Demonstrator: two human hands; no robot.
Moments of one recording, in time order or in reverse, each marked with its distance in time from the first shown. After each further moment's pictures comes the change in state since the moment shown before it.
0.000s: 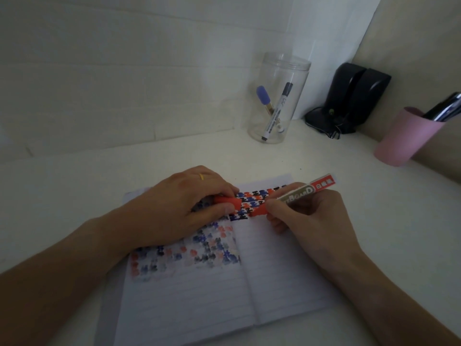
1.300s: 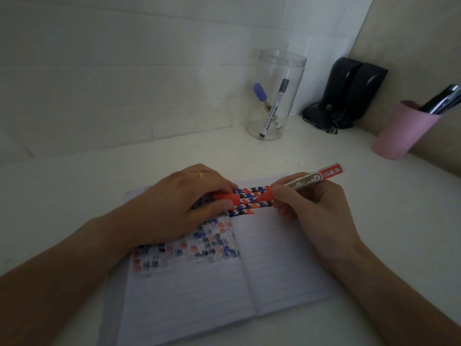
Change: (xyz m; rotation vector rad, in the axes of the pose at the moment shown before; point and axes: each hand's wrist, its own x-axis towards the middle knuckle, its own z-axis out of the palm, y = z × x) left_hand -0.001 0.002 0.001 0.019 -0.001 -0.013; right_hand 0.002 -0.004 -0.002 0.170 0.040 0.057
